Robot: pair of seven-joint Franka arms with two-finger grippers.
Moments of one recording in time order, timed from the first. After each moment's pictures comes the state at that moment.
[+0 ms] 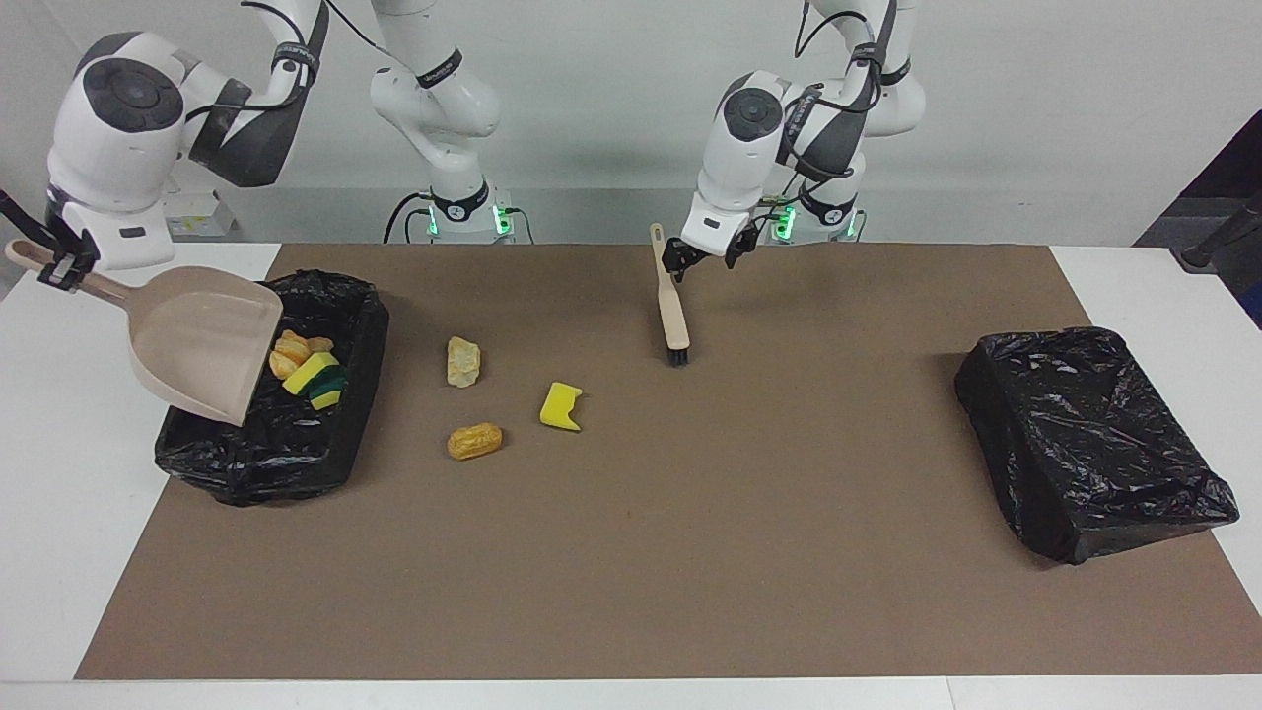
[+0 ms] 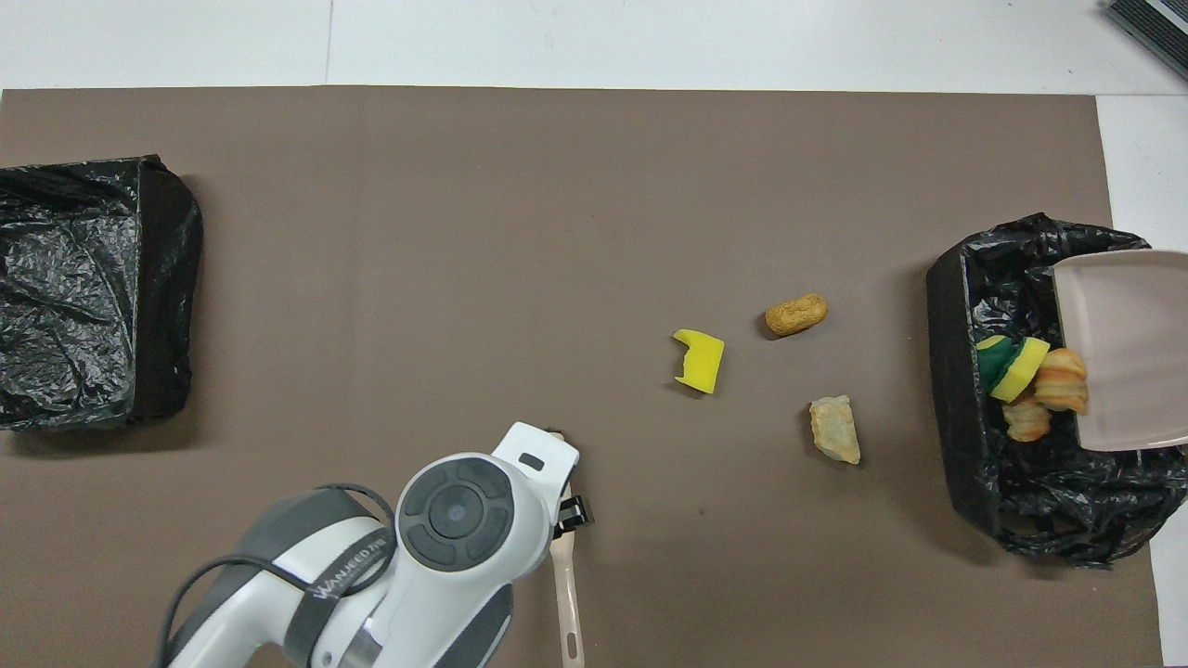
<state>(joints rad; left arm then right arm) 0.11 -0.14 -0.71 -2.14 -0.25 1.91 -0.71 -0.29 -0.01 0.04 -1.74 -0.80 1.85 -1.62</state>
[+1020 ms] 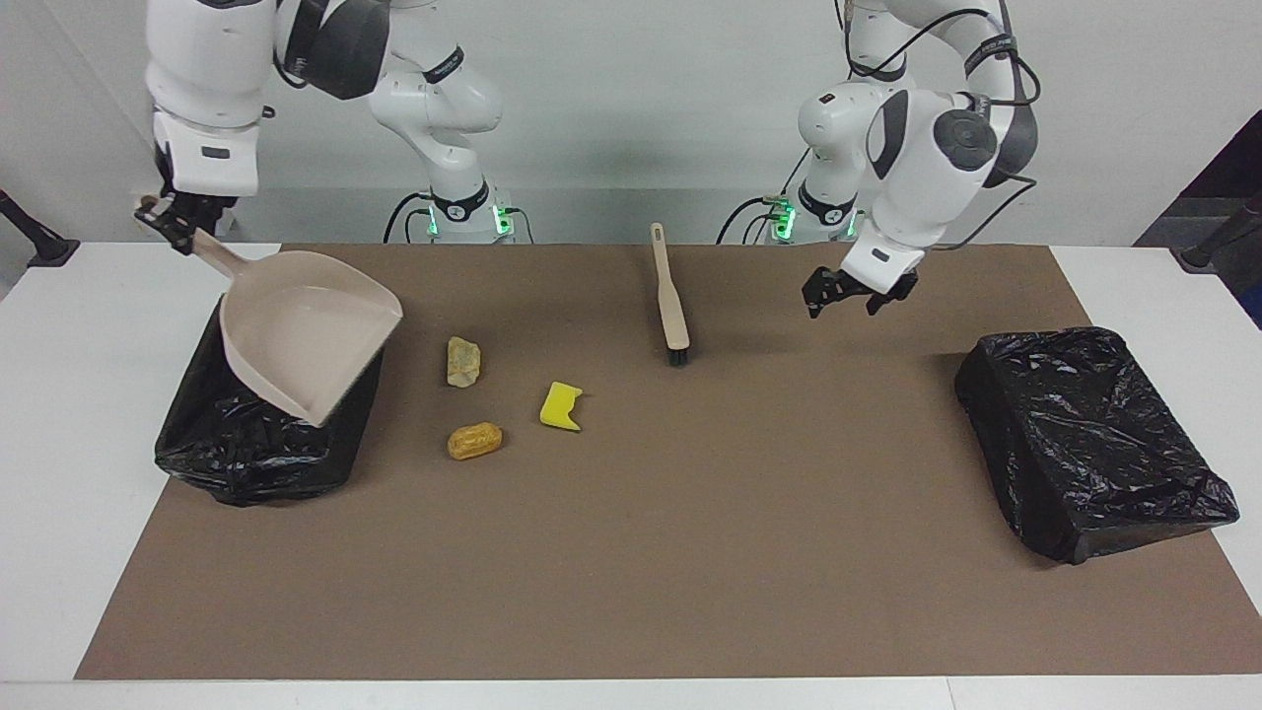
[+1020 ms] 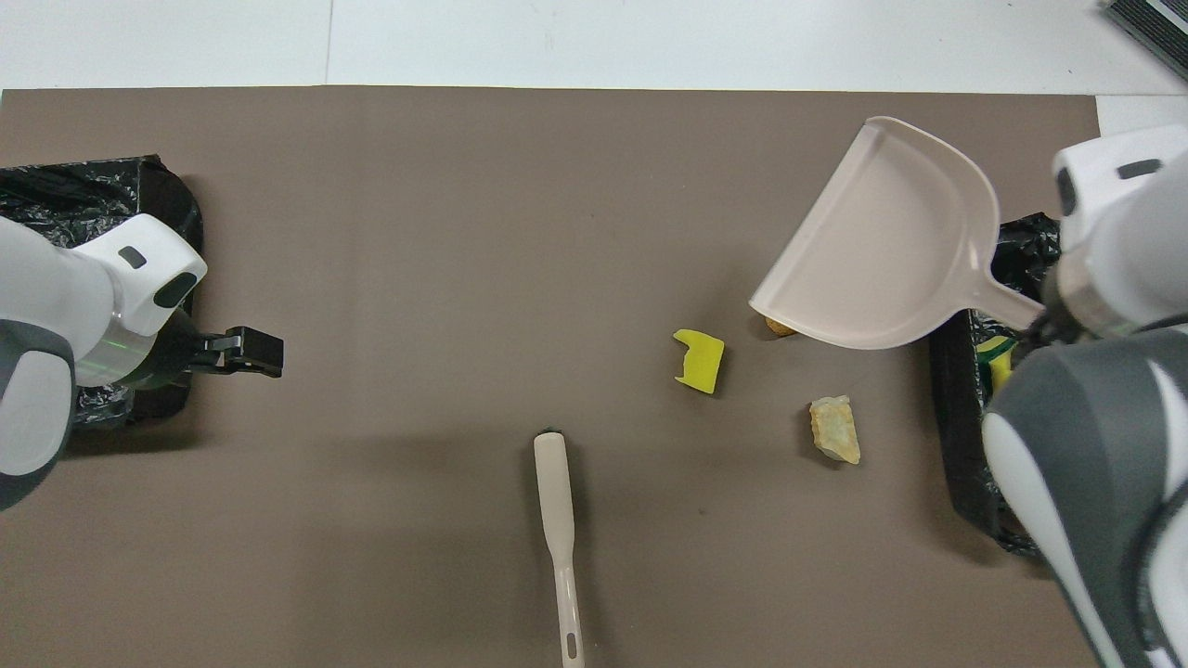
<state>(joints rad) 0.59 -0.06 -0.71 -1.86 -0.08 1.71 -0.11 0.17 0.06 0.08 -1.64 -0.22 1.55 -0.45</state>
